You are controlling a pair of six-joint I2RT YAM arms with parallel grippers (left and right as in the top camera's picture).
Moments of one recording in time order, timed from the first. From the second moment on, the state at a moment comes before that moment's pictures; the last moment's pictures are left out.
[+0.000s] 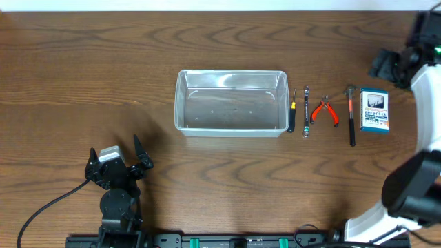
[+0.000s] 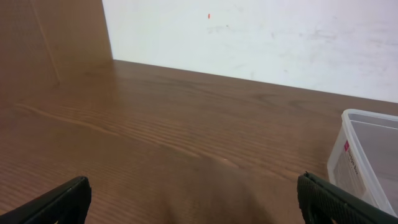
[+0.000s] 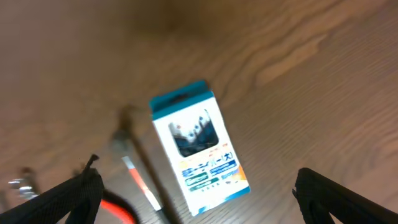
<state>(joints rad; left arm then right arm) -0.10 0.06 0.03 -0.10 -0.38 -0.10 -0.30 1.85 1.63 -0.93 0.17 0.18</state>
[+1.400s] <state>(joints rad) -0.10 0.06 0.03 -0.10 -0.38 -0.10 -0.37 2.19 1.64 -1.01 0.07 0.07</state>
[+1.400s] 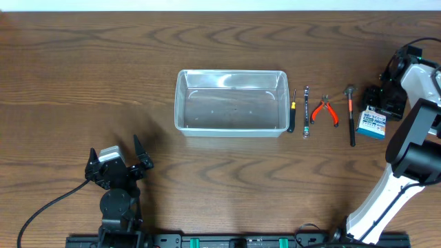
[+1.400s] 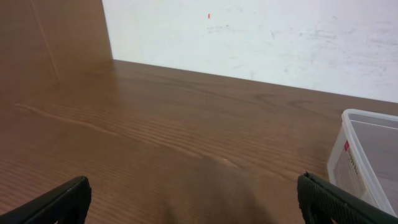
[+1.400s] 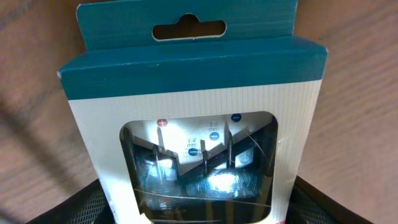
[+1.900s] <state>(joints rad) -0.10 0.06 0.03 -0.10 -0.38 -0.10 0.03 1.66 1.81 -1.08 -0.13 0.22</state>
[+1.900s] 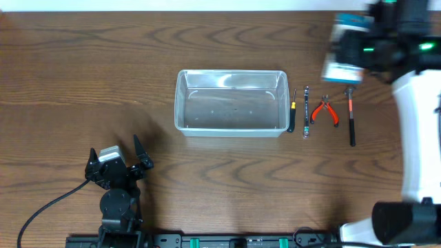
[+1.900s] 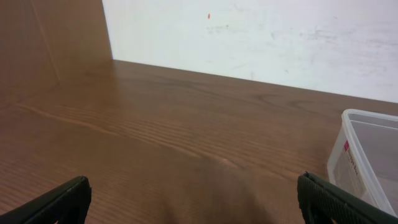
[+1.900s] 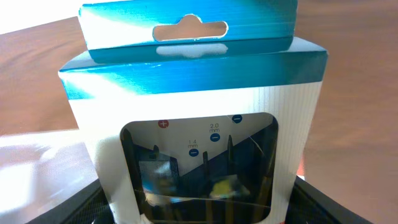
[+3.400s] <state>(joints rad) -0.10 0.06 0.03 -0.10 -0.38 -0.10 0.50 2.06 1.70 -1.10 0.23 0.65</state>
